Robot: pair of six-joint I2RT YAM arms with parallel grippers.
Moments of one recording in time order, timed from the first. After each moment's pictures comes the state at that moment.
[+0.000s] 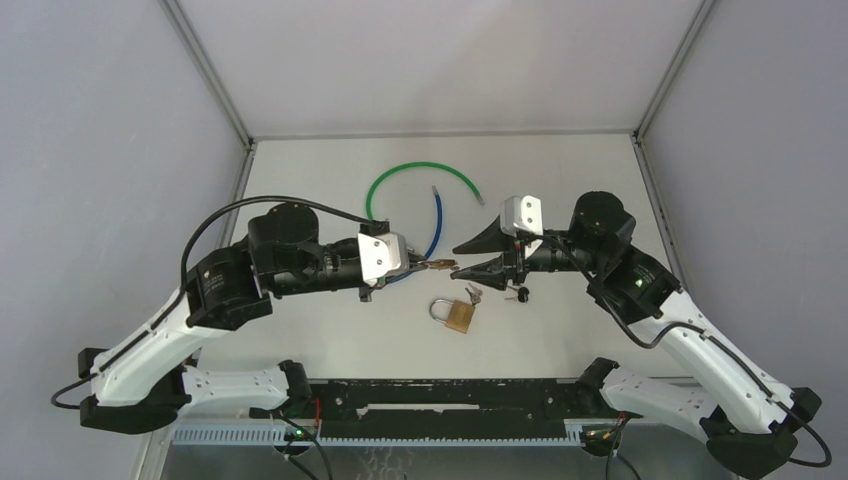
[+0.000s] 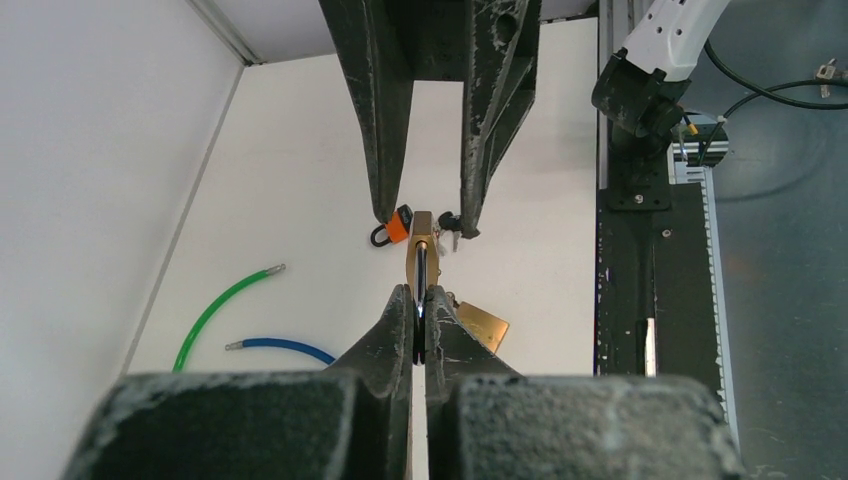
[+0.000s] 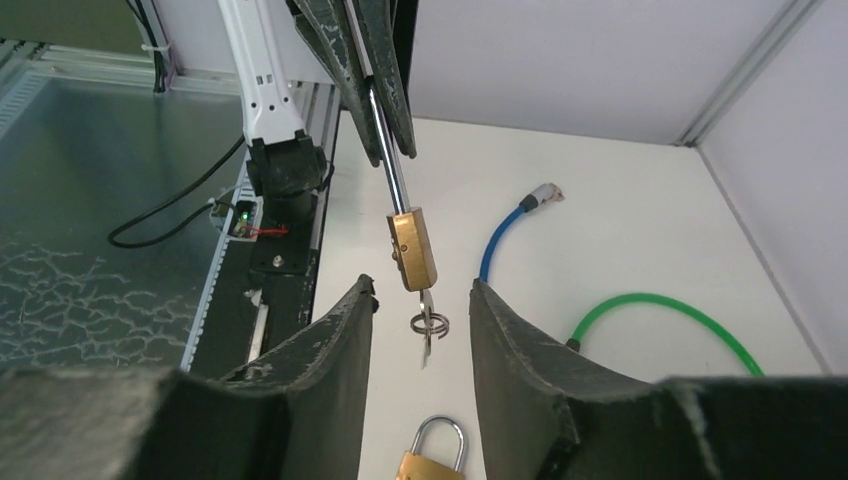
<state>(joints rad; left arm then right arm) -1.13 1.02 1.52 -0.75 0.19 0.36 0.75 0.92 1.14 -0.31 -0.79 -0.21</state>
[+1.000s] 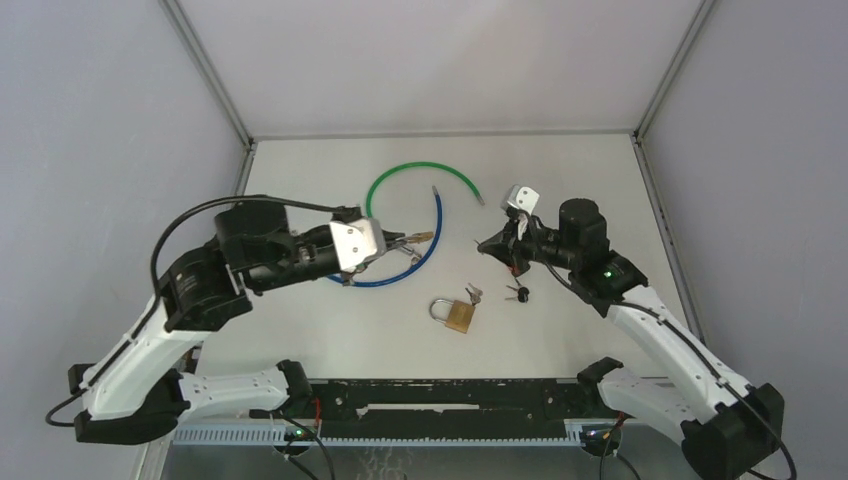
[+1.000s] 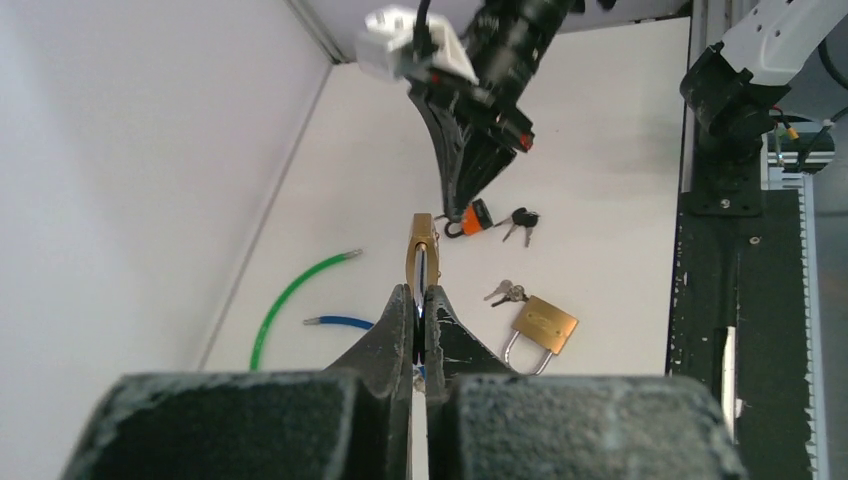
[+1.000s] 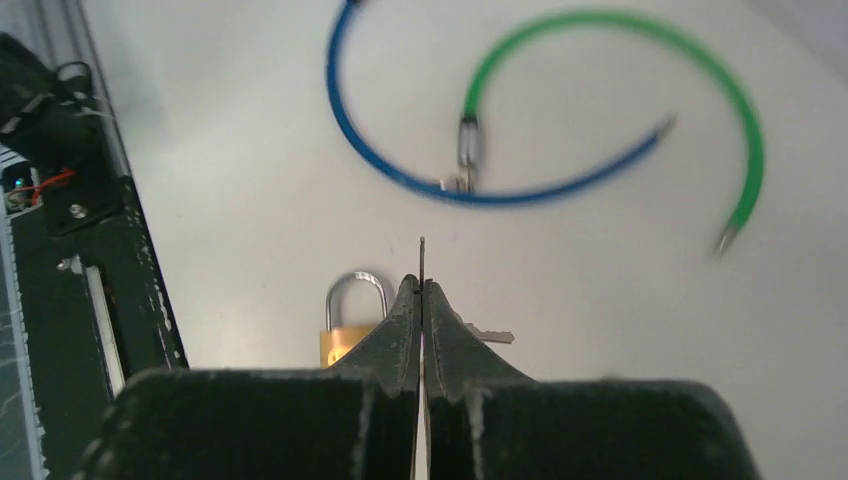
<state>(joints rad) -1.05 1.01 1.57 -0.77 0.15 0.43 0.51 0.94 0.87 -0.23 -0.62 -0.18</state>
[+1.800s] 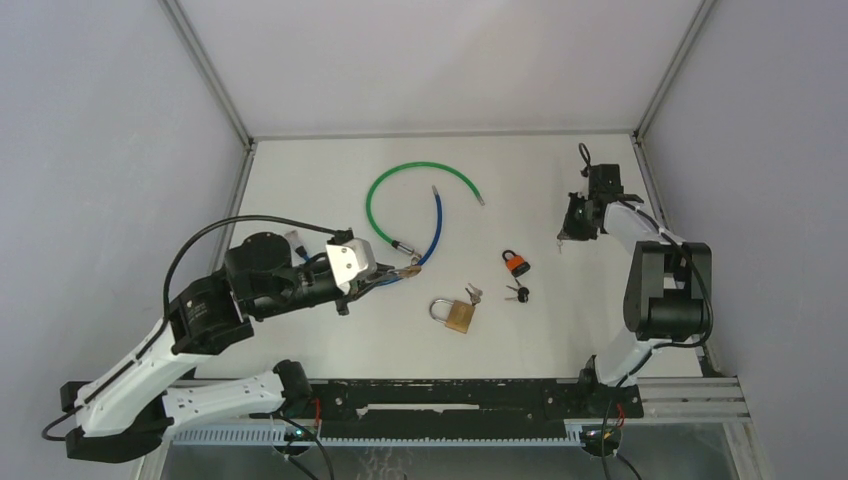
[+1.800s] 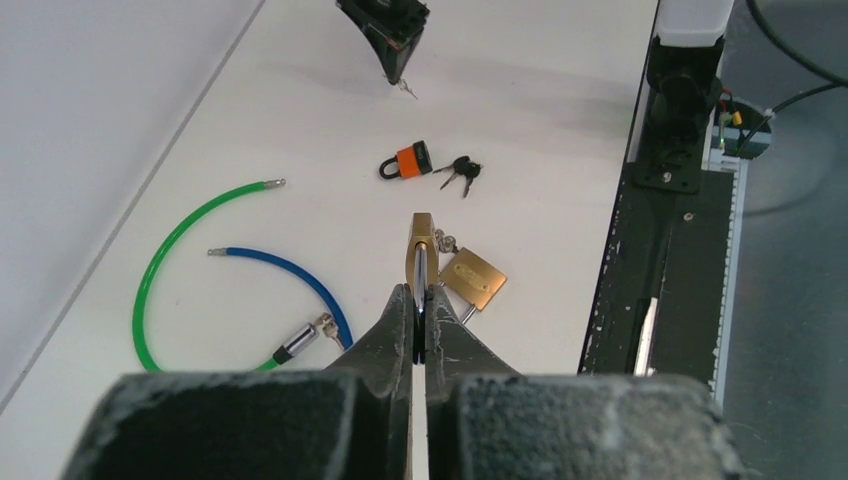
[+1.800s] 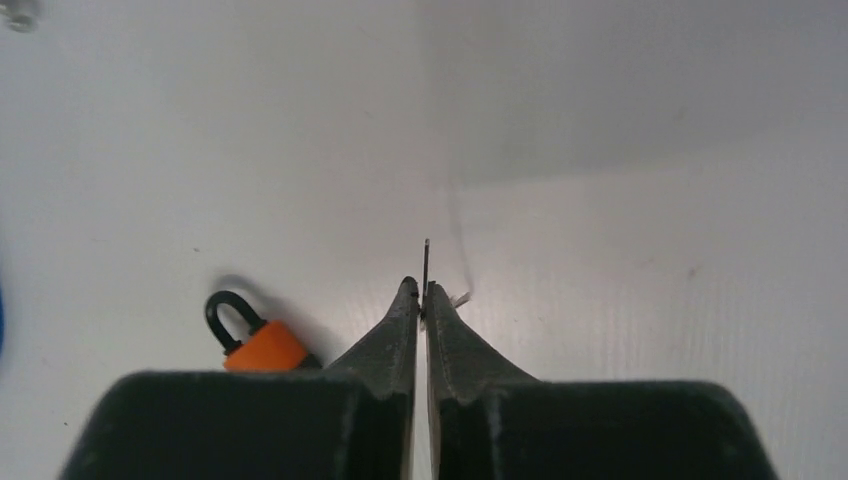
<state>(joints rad) -1.05 0.80 1.25 -0.71 0.12 0.25 -0.05 1.66 1.09 -0.45 -0.17 0.23</state>
